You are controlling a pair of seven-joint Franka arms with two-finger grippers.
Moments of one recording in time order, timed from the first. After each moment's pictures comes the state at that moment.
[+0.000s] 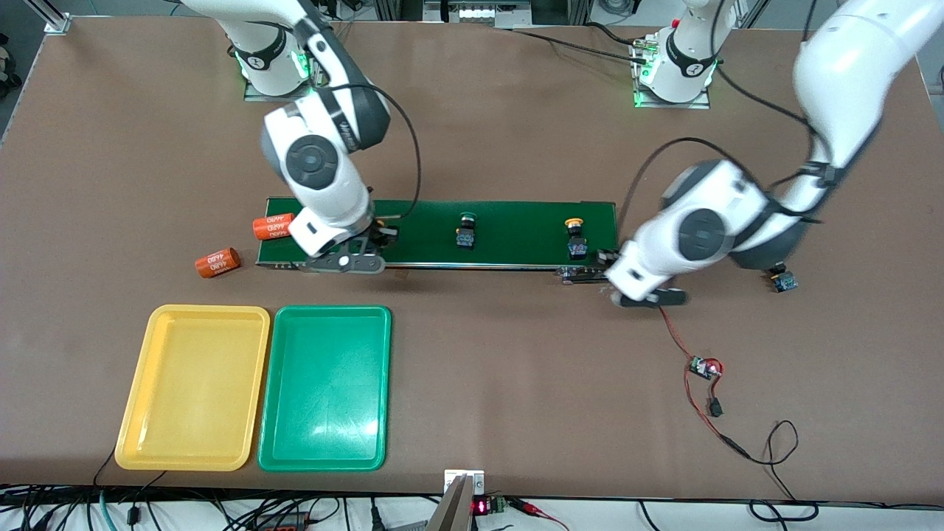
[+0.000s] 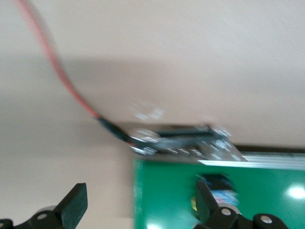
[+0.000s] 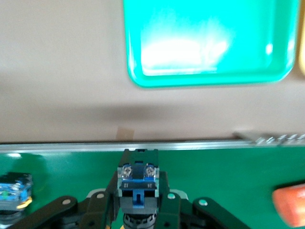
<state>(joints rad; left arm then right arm) 0.61 0.75 -1.06 -1.74 0.53 1.89 -0.76 0.52 0.39 -0.03 -1.71 0.01 2.09 0.51</state>
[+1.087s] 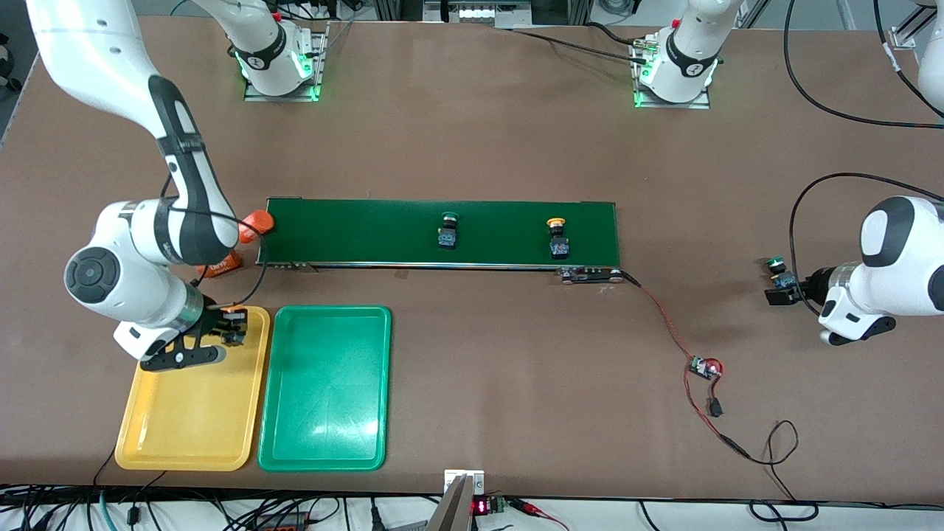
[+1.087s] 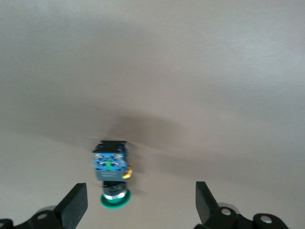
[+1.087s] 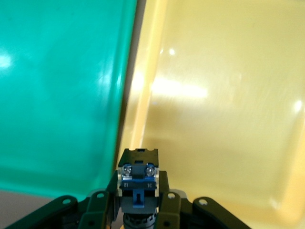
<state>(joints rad) 0.84 0.76 -0.74 -1.64 0.55 1.89 -0.40 0.09 0.67 -0.03 -1.53 0.01 2.28 -0.12</state>
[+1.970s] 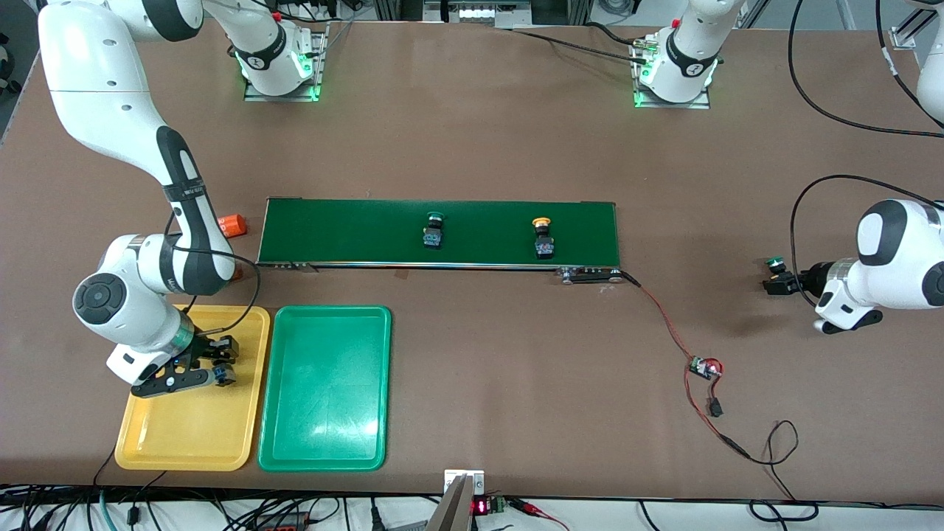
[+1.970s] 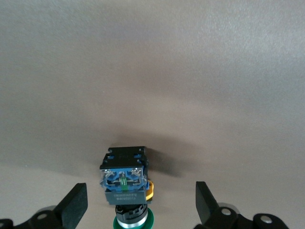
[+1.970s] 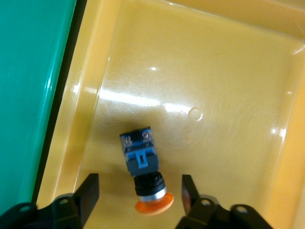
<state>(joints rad) 0.90 0.81 -0.71 -1.71 0.55 1.97 -0.30 0.05 0.81 -0.04 -1.43 -0.05 2.38 -0.18</state>
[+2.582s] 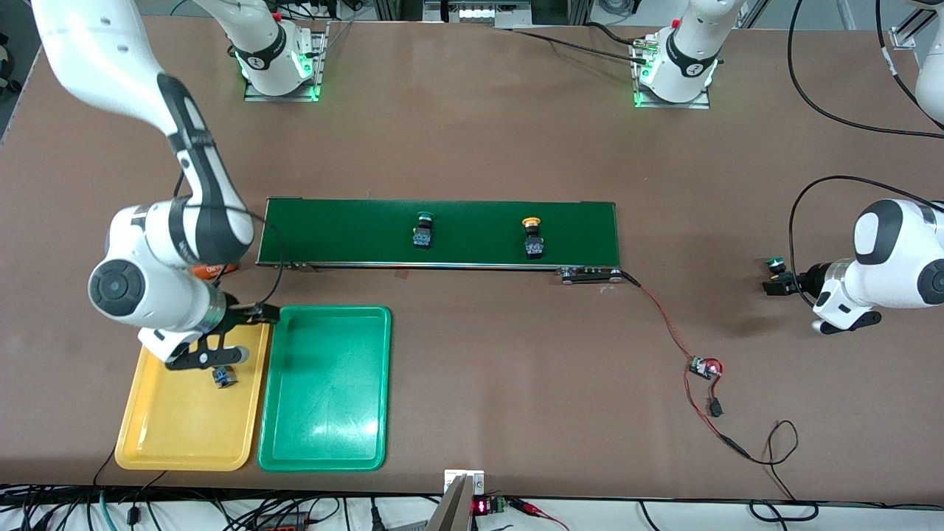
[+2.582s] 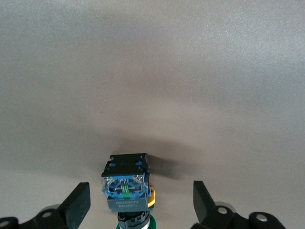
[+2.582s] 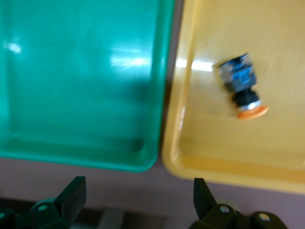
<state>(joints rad) 0.90 0.81 -0.71 -1.71 0.57 1.99 -0.30 0.09 0.60 0.11 -1.49 -0.05 2.01 0.10</state>
